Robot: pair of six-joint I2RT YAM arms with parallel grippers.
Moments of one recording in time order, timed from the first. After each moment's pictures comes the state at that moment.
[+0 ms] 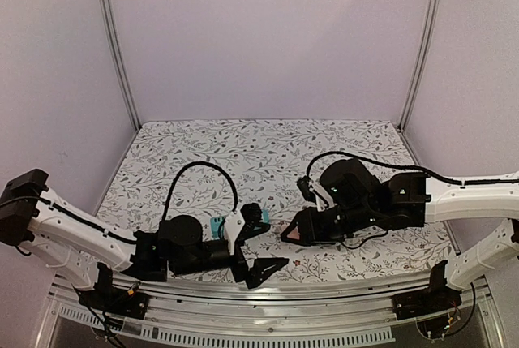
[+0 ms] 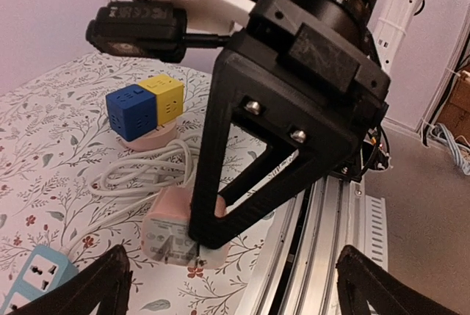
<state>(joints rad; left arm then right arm) -1.38 1.42 0.52 0.71 -0.17 -0.19 1.17 1.32 0.95 -0.41 -0.12 0.97</state>
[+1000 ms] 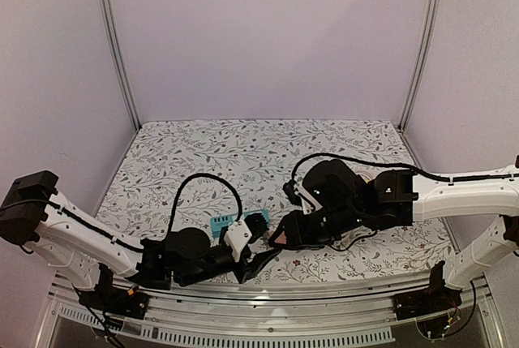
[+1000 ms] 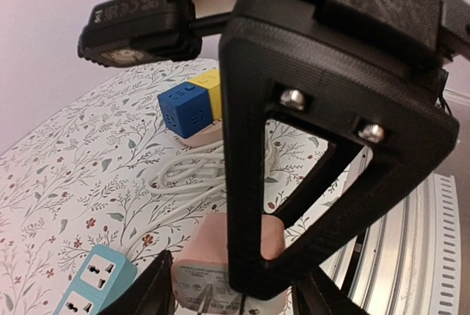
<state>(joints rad) -1.45 1.48 0.52 0.74 -0.42 -0.01 1.22 1.43 1.06 -0.43 -0.13 1.00</state>
